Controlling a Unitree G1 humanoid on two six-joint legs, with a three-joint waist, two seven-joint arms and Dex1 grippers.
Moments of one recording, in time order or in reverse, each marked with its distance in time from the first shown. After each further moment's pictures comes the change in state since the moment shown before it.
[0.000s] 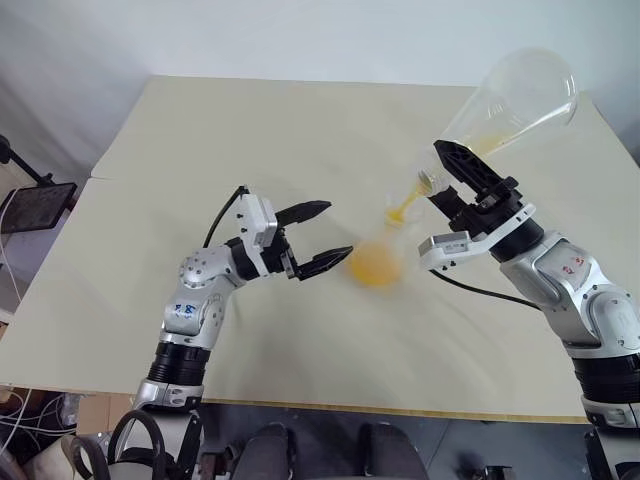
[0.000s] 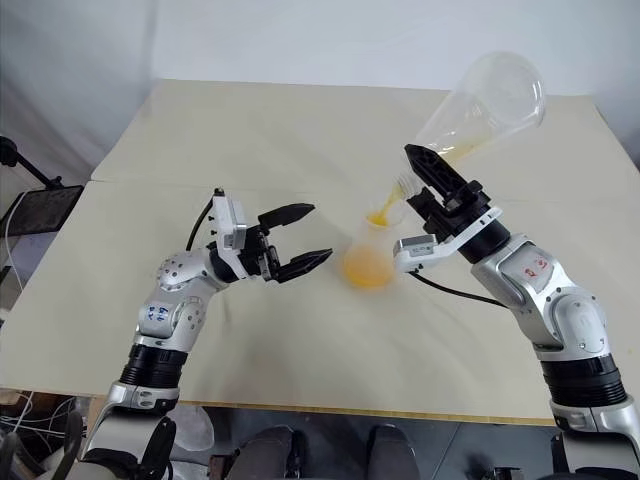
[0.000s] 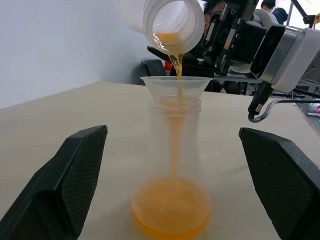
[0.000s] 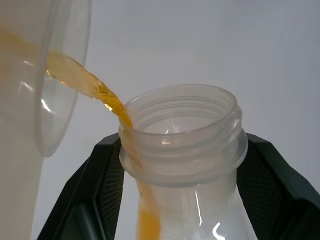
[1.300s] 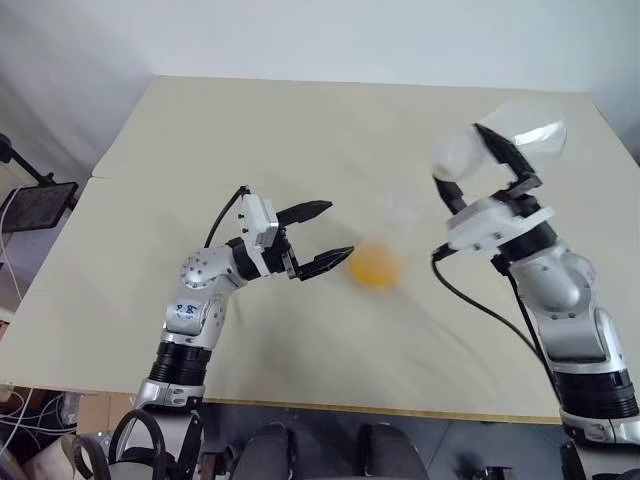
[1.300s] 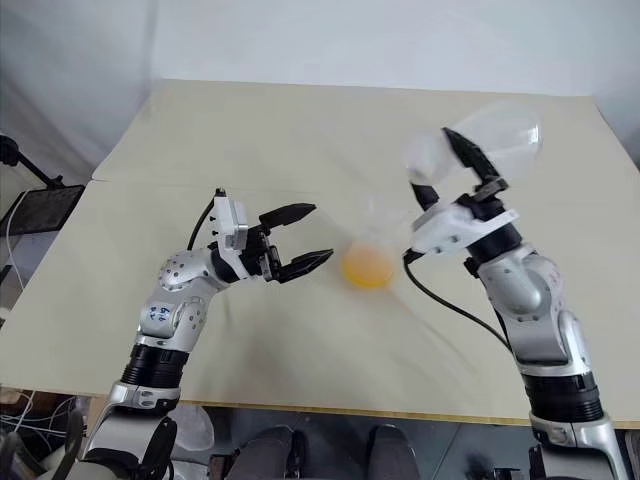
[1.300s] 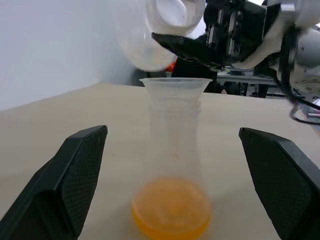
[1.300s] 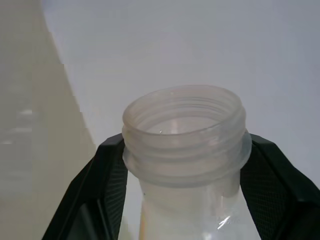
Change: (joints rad) left arm -0.002 -0.004 -0.002 0.004 0.001 -0.010 0.000; right arm 0.076 0.170 -0.138 -0.080 0.682 0.273 0.241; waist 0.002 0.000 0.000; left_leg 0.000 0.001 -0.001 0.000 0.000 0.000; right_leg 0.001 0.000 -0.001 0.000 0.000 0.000
